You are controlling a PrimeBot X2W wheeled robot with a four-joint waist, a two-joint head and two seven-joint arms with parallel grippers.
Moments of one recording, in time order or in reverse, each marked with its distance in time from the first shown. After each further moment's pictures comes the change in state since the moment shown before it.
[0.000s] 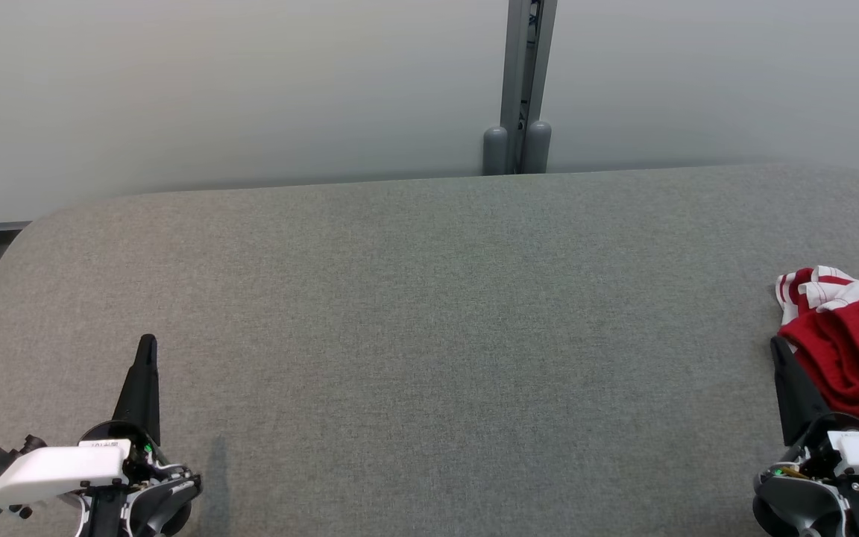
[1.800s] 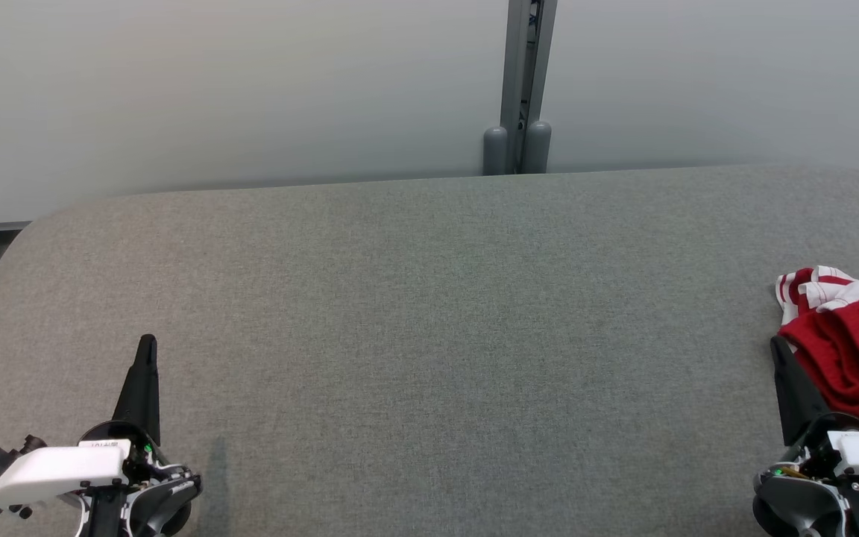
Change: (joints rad) left arm 0.000 -0.002 0.003 0.000 0.002 0.000 0.003; right arm 0.000 0.000 0.000 0.000 0.000 0.000 0.000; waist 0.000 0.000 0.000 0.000
